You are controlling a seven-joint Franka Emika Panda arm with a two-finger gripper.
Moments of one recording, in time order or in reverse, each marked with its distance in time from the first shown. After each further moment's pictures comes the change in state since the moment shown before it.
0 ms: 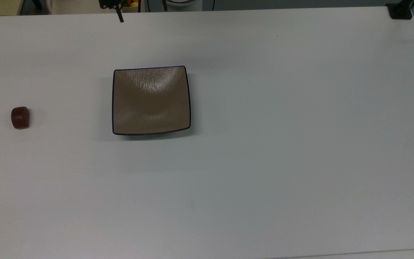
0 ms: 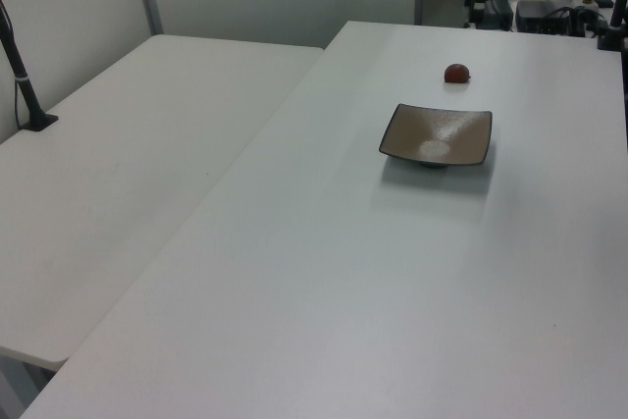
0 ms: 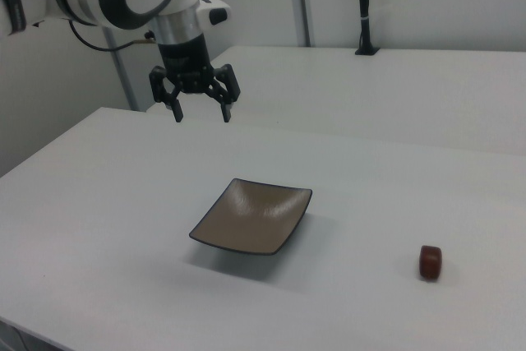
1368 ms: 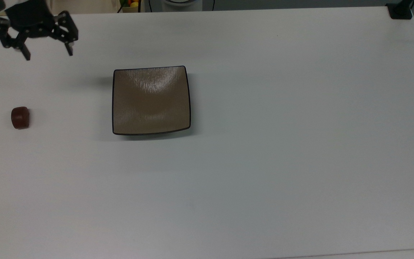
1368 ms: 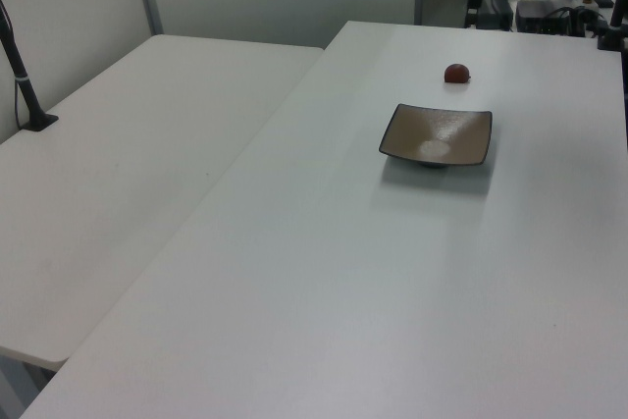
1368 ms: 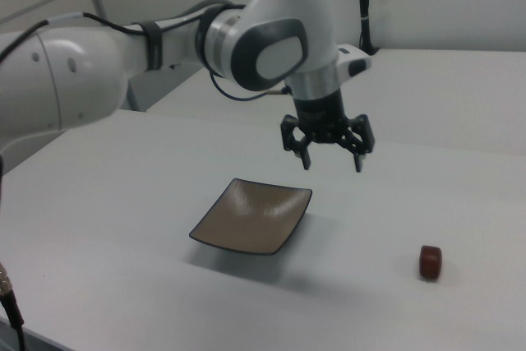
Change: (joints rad) arm -0.214 0.268 -0.120 0.113 0.000 0.194 -0.198
